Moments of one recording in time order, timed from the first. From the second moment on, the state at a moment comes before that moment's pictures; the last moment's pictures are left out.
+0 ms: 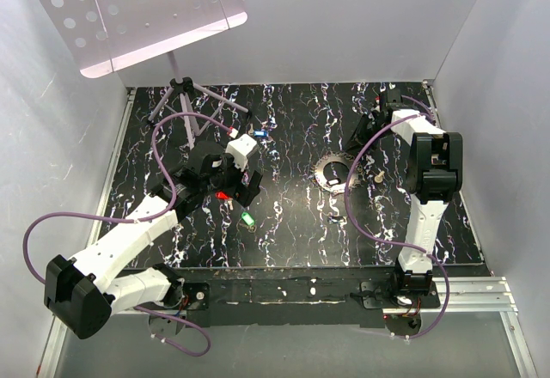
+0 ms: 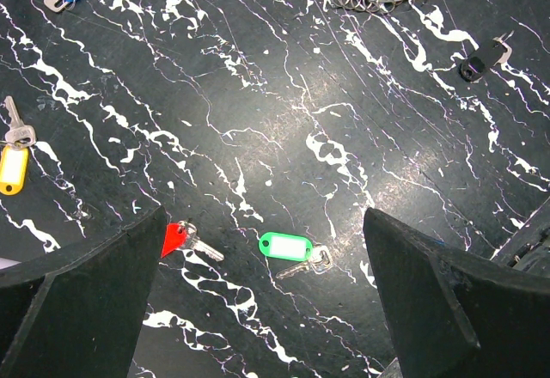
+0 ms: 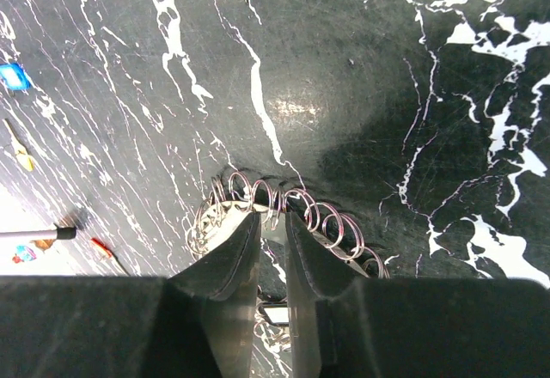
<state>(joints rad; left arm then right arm) -0.61 1.09 0.89 -0.38 0.13 0.08 0.04 2.14 1.59 -0.61 -0.49 0.50</state>
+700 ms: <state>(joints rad) -0.61 1.09 0.89 -0.38 0.14 0.08 0.05 2.14 1.59 -0.62 -0.45 0.52</state>
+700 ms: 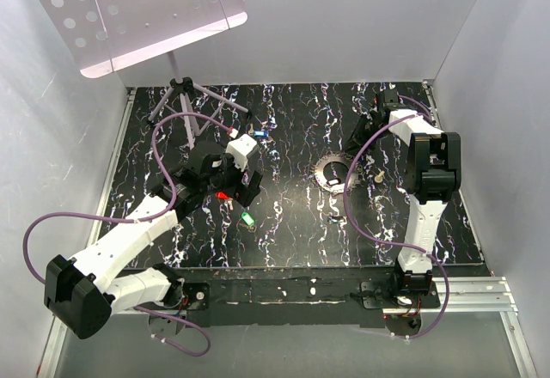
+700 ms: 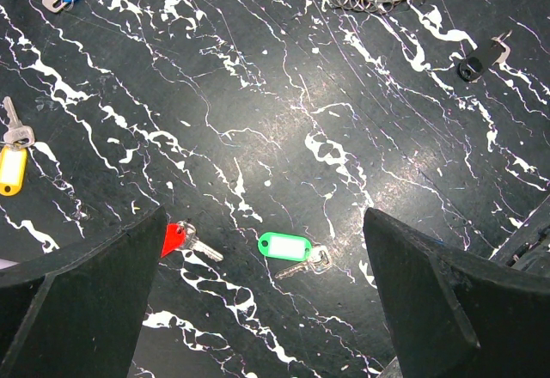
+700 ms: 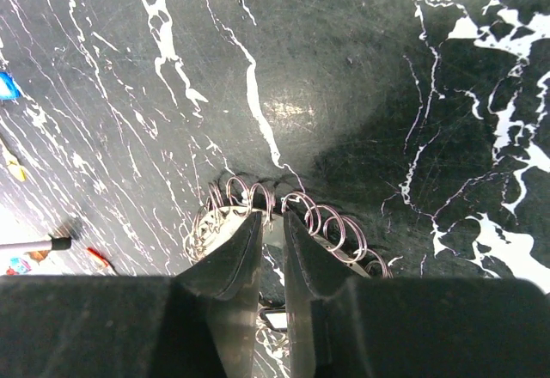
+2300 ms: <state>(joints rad) -0.61 1.09 0.89 -0.38 0.14 0.08 0.11 2.15 1.63 -0.68 -0.37 0.50</state>
